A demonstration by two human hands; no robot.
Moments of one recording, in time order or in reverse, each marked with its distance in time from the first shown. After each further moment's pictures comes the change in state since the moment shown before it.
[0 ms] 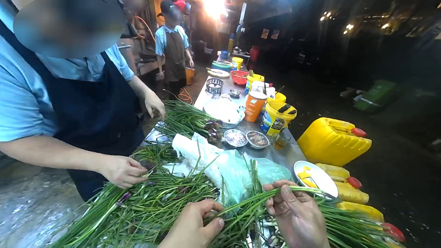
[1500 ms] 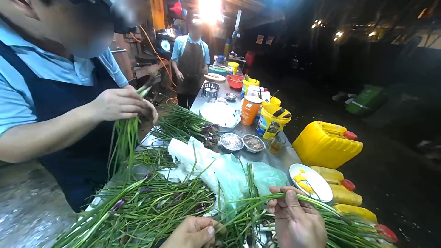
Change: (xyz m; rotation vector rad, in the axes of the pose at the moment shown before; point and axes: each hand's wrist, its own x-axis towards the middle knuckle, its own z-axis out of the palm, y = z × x) left_hand -0.002 -0.024 0.004 -0.532 -0.212 -0.106; right_hand -0.004 0.002 0.014 -0.046 0.295 -0.175
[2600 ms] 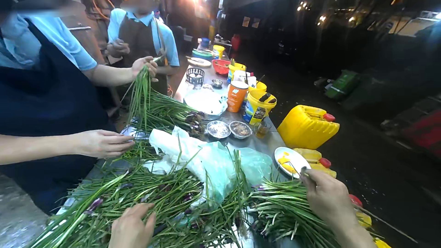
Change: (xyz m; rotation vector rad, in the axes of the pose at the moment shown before) left_hand -0.023 -0.072 -0.080 1.144 0.745 -0.110; right_hand 0.078 -0.063 -0.135 -1.816 -0.292 -0.599
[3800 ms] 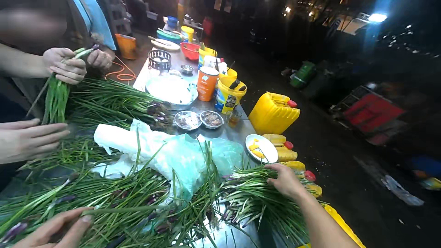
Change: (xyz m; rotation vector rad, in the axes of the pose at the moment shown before) left_hand 0.016 0.006 -0.027 -0.584 0.115 0.205; right_hand -0.005 0.093 0.047 0.078 -0.661 0.411
